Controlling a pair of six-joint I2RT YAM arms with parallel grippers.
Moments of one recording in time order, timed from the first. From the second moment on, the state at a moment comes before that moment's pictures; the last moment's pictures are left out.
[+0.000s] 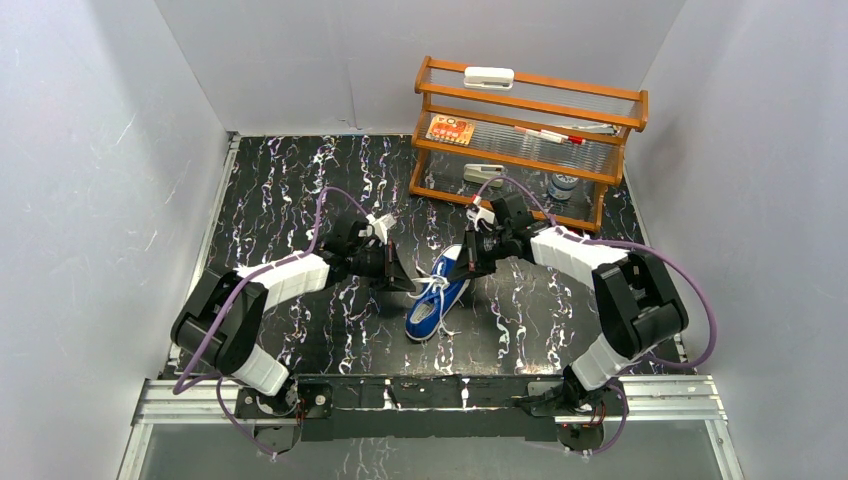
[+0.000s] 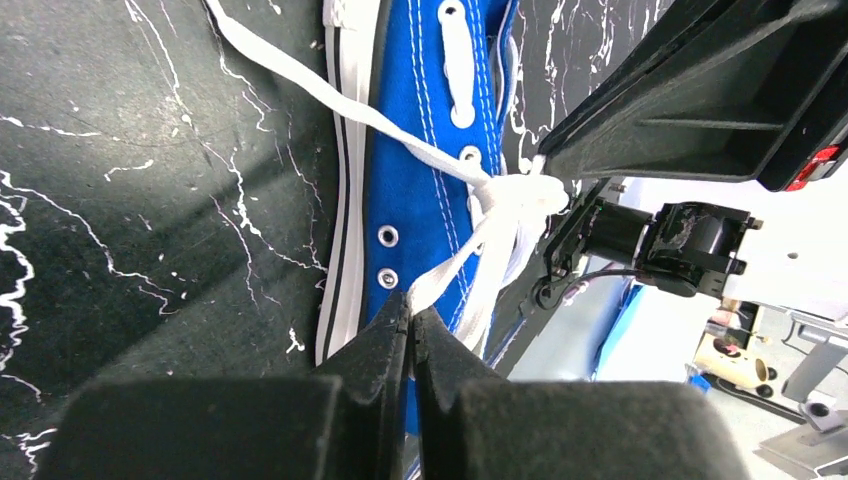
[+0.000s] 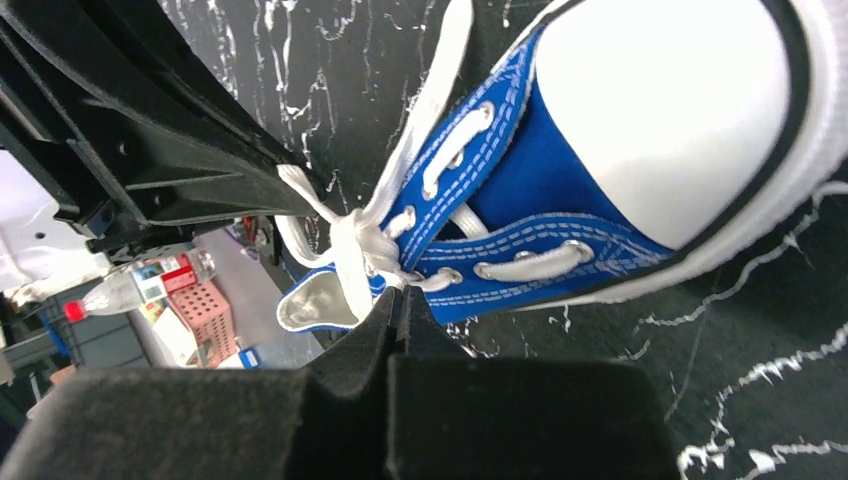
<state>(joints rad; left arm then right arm) -0.51 1.53 0.74 -0.05 0.65 -0.66 0.47 1.60 0.90 -0.27 -0.74 0.52</state>
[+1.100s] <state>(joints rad) -0.51 1.59 0.76 -0.42 0.54 -0.62 0.41 1.48 0.86 -0.47 -0.31 0.67</state>
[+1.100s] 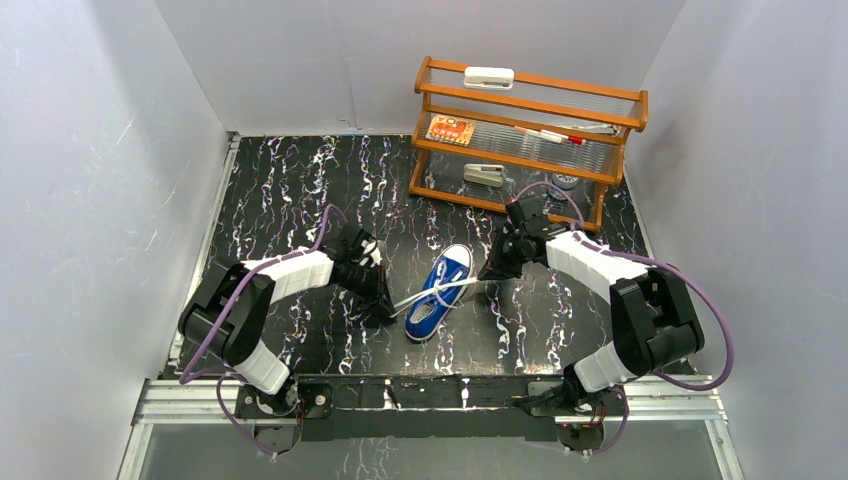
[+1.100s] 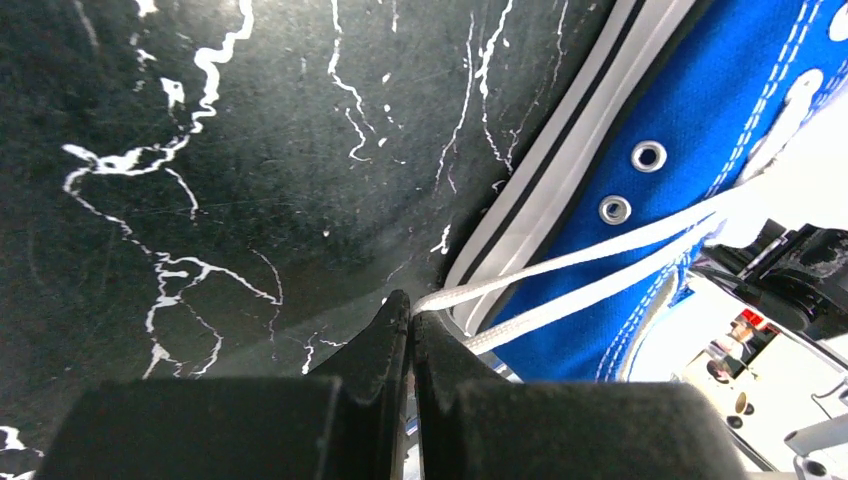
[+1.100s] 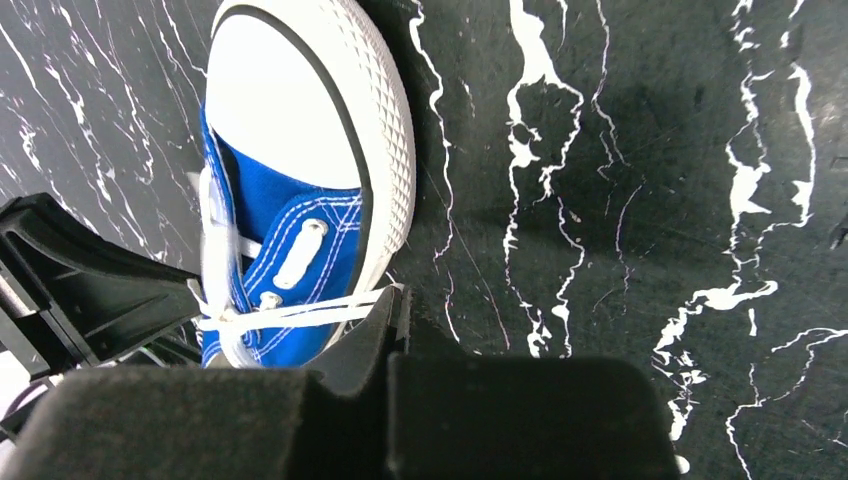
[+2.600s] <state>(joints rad) -0.48 1.54 0.72 -0.42 0.60 -0.58 0.67 1.40 0.80 -0.37 -0.51 -0.16</state>
